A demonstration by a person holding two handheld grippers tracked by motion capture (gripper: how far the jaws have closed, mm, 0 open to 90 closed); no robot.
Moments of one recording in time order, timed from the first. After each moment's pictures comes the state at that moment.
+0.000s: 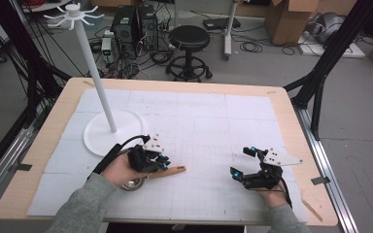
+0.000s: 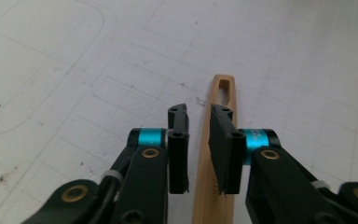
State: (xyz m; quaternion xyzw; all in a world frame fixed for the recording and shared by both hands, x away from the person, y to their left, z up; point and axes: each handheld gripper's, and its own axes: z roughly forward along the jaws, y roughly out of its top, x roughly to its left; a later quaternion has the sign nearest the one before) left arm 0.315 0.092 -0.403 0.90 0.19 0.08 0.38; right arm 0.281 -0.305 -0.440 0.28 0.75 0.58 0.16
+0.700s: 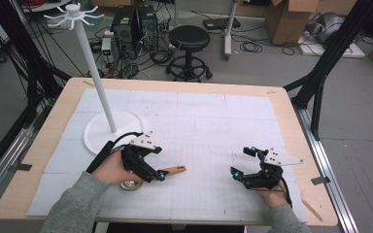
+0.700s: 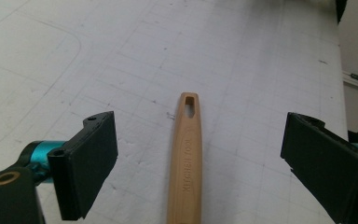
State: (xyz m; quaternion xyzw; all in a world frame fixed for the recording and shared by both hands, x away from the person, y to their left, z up) left arm 0.316 0.107 -0.391 0.88 0.16 0.02 0.44; right arm 0.281 -0.306 -0.440 0.28 0.74 0.59 0.15
